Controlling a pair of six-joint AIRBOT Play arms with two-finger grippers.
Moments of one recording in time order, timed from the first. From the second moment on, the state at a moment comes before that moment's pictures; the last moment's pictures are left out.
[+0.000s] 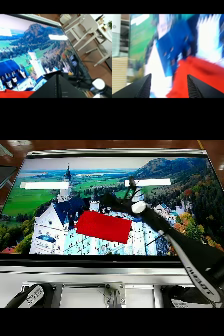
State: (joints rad) left arm 0.48 -0.99 1.30 0.22 -1.33 -1.01; right arm 0.47 -1.48 1.19 -0.56 0.42 1.47
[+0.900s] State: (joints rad) left arm 0.48 -0.99 1.30 0.23 -1.33 -1.00; right arm 0.27 -1.55 0.95 -0.80 0.91 1.62
